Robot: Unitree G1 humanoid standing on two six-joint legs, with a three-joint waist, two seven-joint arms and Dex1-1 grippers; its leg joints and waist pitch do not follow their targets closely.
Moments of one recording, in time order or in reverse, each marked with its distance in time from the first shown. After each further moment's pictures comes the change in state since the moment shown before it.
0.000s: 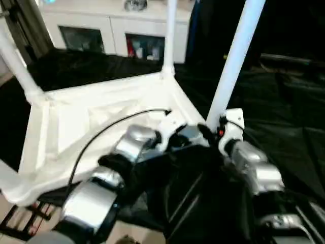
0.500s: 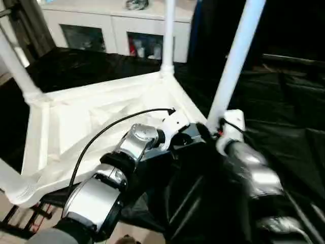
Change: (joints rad) left arm -0.013 -0.005 -0.015 0.043 0.035 -0.104 -0.029; right arm 0.111 -0.113 0.025 -0.100 0.018 -0.054 0.193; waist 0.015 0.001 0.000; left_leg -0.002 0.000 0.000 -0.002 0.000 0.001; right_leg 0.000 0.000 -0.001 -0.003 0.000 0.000
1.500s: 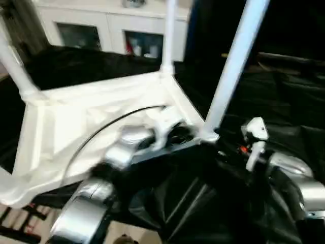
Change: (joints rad) left arm 0.268 0.123 0.065 -0.473 -0.113 0.110 -0.108; right arm 0.140 -0.188 0.025 -0.302 0.181 0.113 0.372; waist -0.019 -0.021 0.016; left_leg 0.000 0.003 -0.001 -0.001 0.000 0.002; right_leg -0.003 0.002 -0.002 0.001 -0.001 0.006
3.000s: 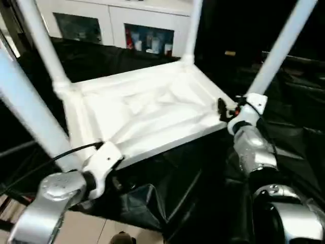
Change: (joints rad) left arm 0.608 0.348 0.069 -1.009 -0.043 0.596 0.226; right arm -0.503 0.230 -0.212 0.873 -0.097 -0.471 -0.733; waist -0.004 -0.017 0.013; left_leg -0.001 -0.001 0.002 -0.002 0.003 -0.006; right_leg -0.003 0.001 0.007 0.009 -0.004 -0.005
